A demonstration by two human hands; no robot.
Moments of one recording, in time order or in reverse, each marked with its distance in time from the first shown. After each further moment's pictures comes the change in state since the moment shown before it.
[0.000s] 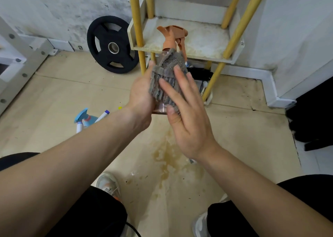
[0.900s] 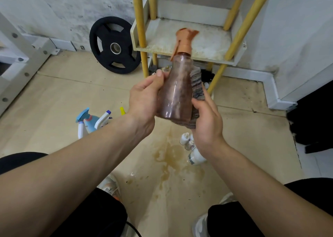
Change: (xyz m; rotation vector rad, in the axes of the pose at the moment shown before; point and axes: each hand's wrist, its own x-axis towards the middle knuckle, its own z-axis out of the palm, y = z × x) left_hand 0.001 -0.018 -0.002 -0.186 0.063 0.076; right_hand 0.009 -0.006 -0.009 1.052 0.254 0.767
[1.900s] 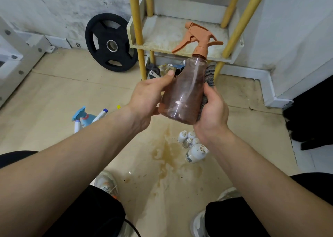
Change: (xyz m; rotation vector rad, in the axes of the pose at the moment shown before) left_hand 0.005 0.007 0.002 0.255 -0.123 -0.175; right_hand 0.017 -0.011 0.001 0.200 0.217 0.079
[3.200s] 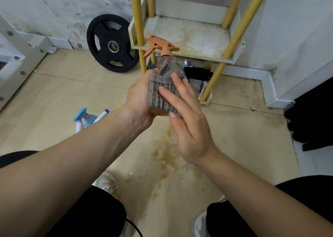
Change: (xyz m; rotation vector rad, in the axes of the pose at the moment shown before) left_hand 0.027 -0.012 -0.014 -0.410 0.015 -0.055; right_hand -0.023 0.030 -0.017 -1.005 -0.545 -0.807
